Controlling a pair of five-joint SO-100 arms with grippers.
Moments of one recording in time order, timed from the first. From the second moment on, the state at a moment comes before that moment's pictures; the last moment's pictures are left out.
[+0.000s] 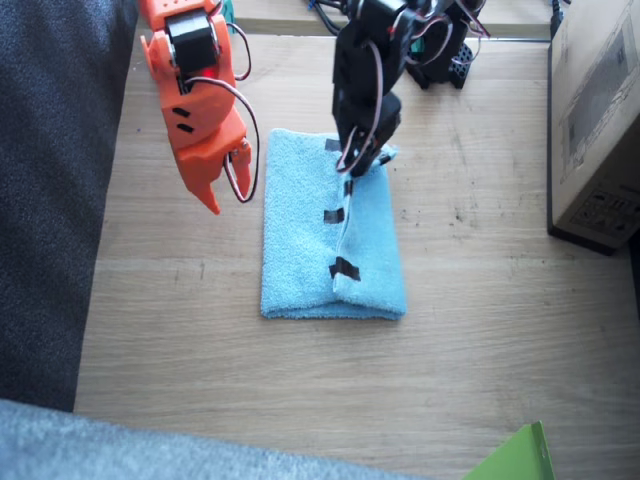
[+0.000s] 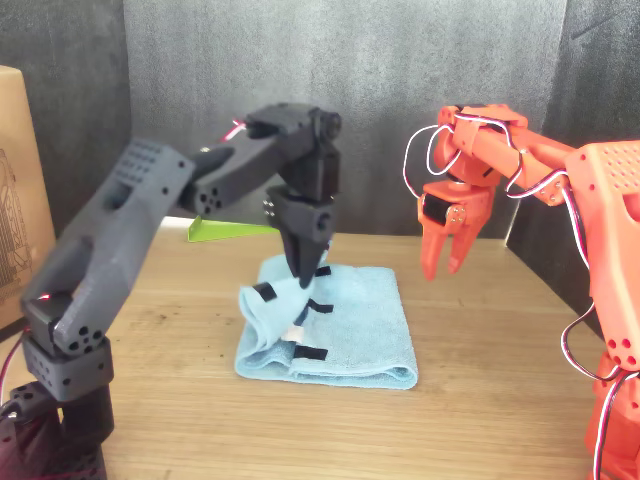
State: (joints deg) arm 0 43.8 40.3 23.3 117.5 100.3; arm 1 111.0 48.9 35.2 111.0 78.8
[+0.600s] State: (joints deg) arm 0 53.5 53.9 27.0 117.5 101.7; arm 1 108.8 52.1 40.6 110.3 79.1
